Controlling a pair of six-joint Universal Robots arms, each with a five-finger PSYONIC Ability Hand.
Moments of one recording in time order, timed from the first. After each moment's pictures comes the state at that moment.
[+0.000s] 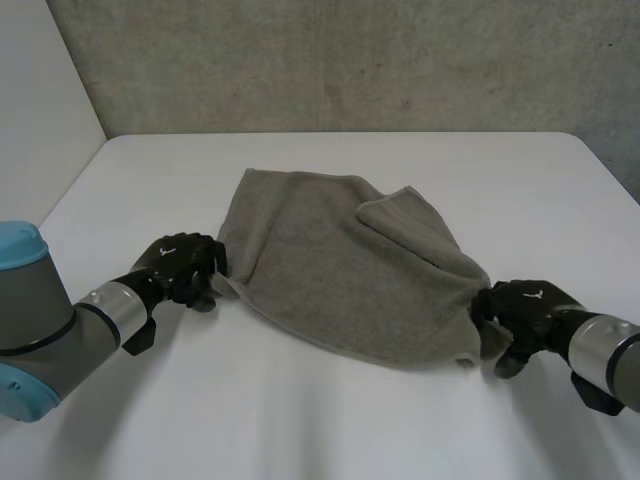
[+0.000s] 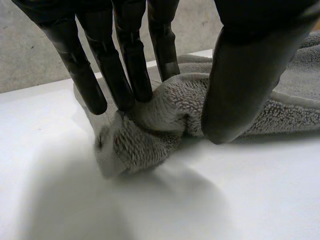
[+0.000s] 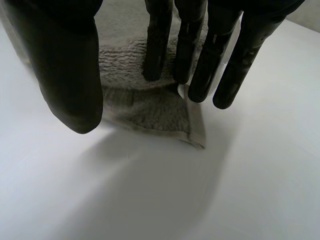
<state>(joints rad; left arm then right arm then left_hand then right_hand) 4.56 -2.06 -1.74 3.46 -1.12 3.21 1.66 -1.31 1.86 0.11 1.20 2.74 0.73 0.76 0.74 0.74 0.54 0.64 0.63 0.64 0.64 0.47</state>
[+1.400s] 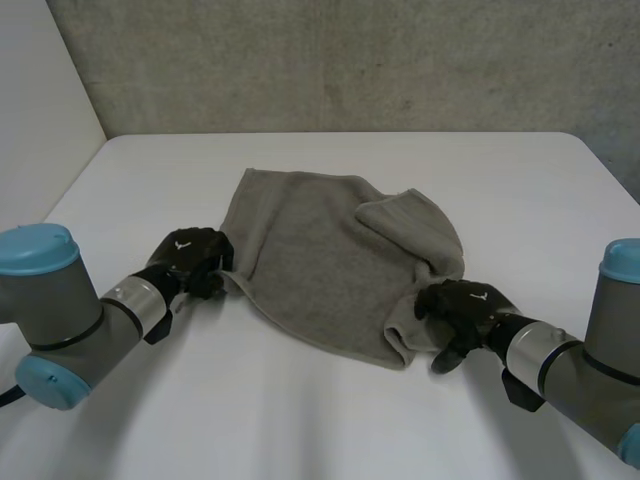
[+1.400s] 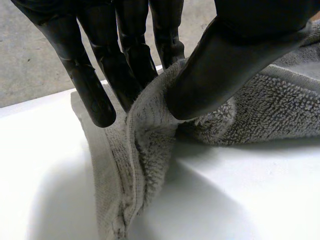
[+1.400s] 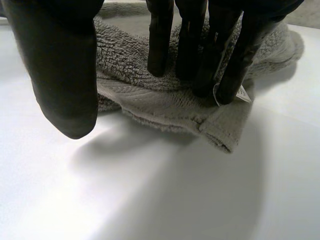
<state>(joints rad) 4.50 -2.15 -1.67 3.54 -1.16 3.21 1.83 -1.16 1.82 -0.11 1.20 3.02 1.24 1.26 1.26 1.27 1.08 0.56 0.58 0.56 0.57 0.35</state>
